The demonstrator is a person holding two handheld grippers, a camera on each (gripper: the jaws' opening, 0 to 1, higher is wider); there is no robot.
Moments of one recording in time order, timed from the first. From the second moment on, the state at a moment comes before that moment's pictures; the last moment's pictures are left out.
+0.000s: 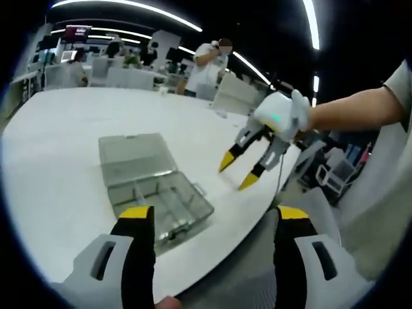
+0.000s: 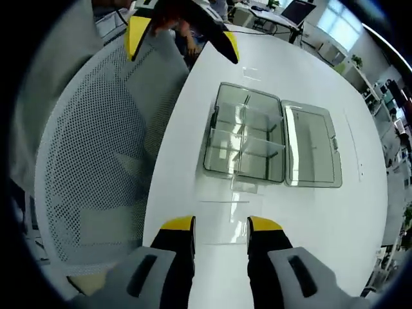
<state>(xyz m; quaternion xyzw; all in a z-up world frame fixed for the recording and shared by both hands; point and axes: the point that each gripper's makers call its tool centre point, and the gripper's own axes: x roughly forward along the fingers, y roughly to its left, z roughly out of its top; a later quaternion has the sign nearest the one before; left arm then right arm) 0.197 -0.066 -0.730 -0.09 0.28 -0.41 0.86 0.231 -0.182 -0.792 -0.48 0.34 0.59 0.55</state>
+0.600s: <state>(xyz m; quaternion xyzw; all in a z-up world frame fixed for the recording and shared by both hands) 0.213 -0.103 -0.738 -0.19 0.32 -0.43 0.82 0.222 -0.143 -0.774 -0.49 0.30 0.60 0.55</state>
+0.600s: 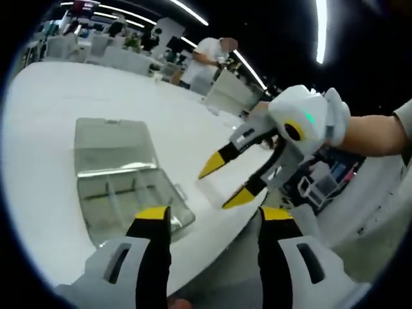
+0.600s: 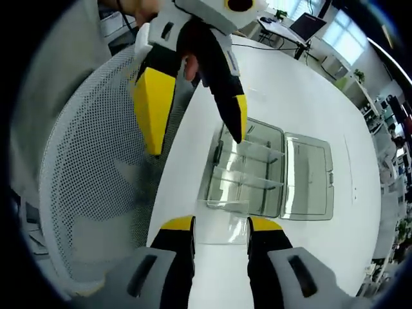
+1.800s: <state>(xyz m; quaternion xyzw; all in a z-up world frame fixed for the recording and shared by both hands) 0.228 -0.106 -0.751 -0.35 0.36 -0.37 0.78 0.214 -0.108 -0.750 -0.50 0.25 0.61 0.56</state>
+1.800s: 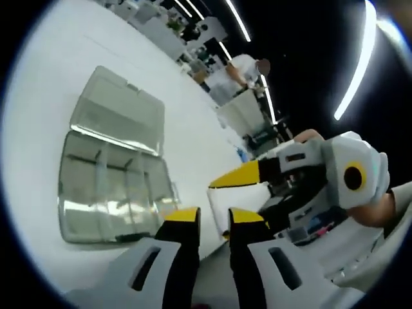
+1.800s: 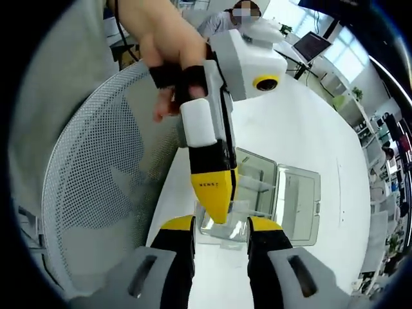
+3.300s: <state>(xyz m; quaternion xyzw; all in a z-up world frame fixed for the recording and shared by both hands) 0.229 -0.101 -0.742 -0.40 0.35 -0.37 0.76 0.215 -0.099 -0.738 -0.50 0.25 0.61 0.57</state>
